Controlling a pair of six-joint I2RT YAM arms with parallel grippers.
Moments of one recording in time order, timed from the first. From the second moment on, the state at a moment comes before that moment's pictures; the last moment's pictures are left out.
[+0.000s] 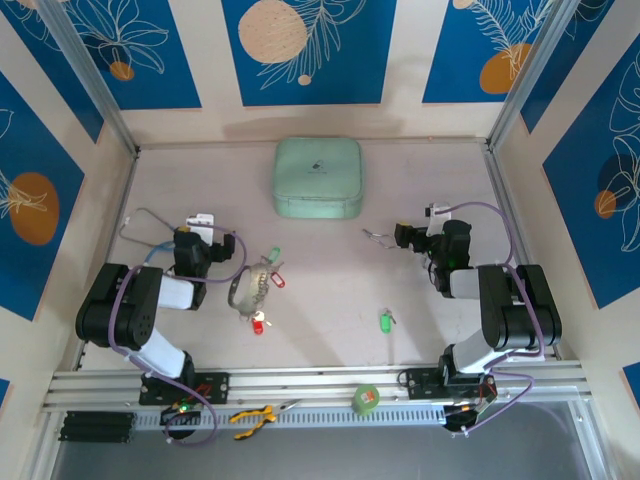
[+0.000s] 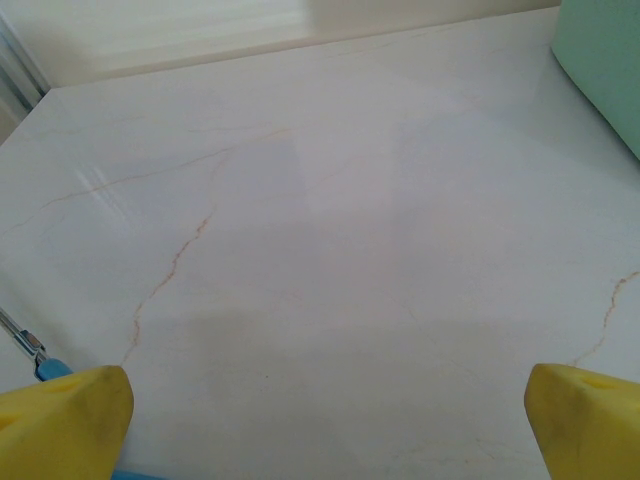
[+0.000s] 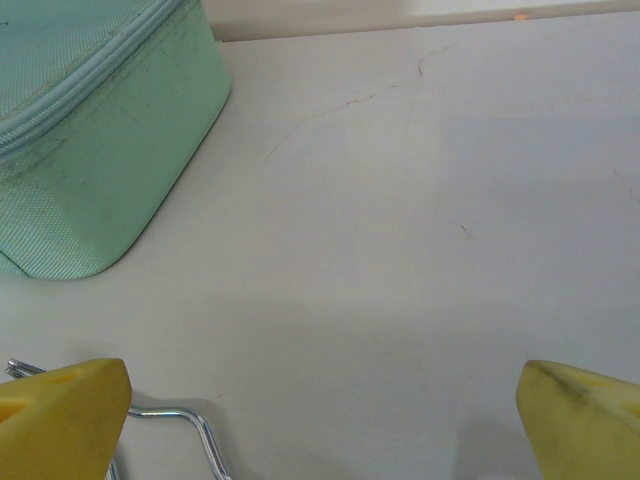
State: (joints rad) left arm -0.11 1.58 0.36 0.87 -0.13 0.08; right arm 0.00 1.52 0.41 0.71 -0.18 0.06
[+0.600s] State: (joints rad) left arm -0.09 1.41 0.38 0.71 -0.13 0.06; right arm 0.00 1.38 0.54 0.38 -0.18 0.08
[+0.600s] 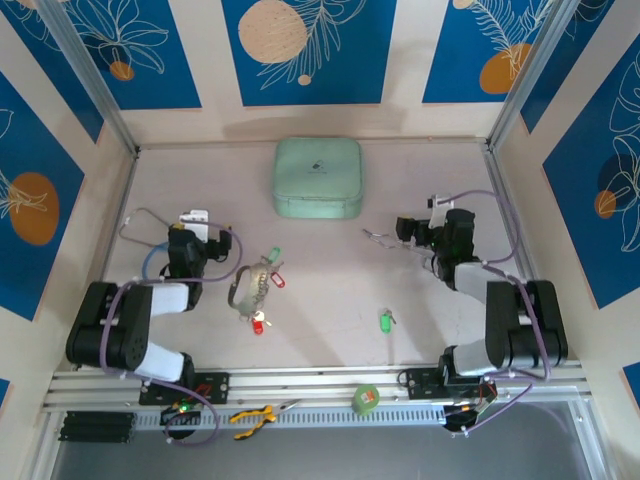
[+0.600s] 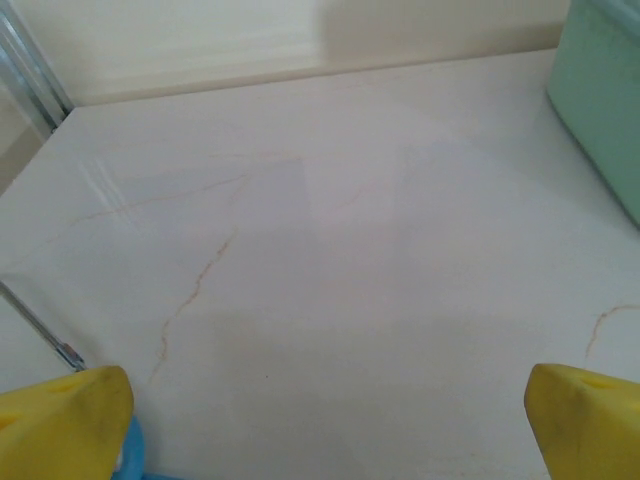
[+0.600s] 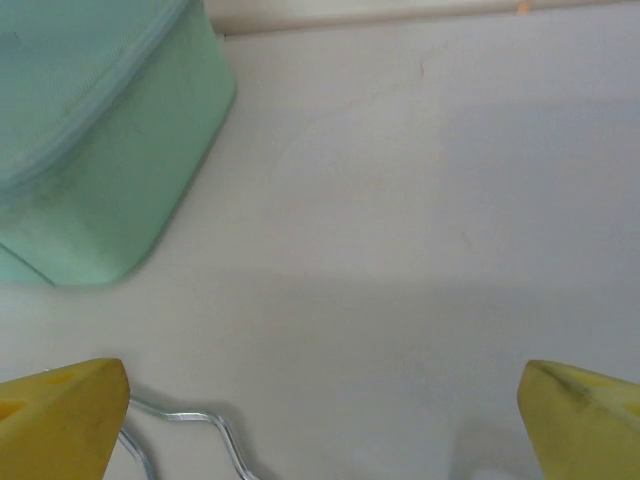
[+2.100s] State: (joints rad) left arm -0.29 1.08 0.67 -0.80 0.29 1.02; right arm 0.36 0.94 0.61 -0.23 -0.12 0.48
